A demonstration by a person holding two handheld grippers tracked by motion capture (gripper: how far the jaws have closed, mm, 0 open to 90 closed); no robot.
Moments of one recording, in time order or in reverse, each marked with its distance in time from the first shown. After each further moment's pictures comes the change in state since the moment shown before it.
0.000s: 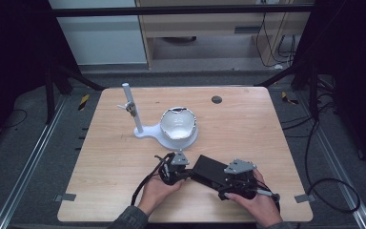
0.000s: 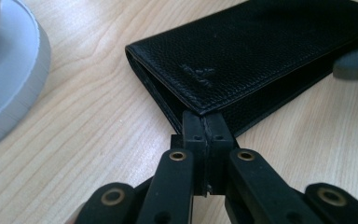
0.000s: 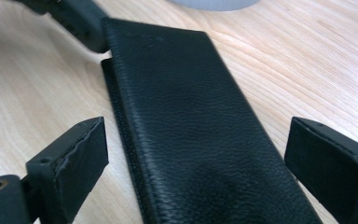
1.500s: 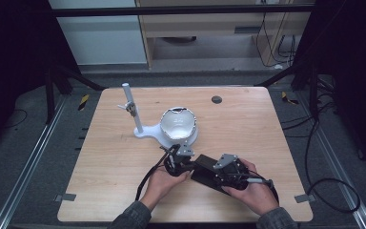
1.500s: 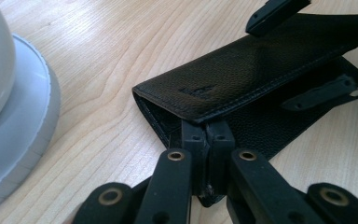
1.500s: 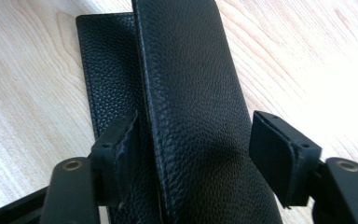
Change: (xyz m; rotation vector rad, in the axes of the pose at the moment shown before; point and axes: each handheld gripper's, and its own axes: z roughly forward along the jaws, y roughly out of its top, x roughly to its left) left arm 0.005 0.027 0.006 -0.007 -0.007 0.012; right arm -0.003 0.027 0.016 0.231 -0.041 -0.182
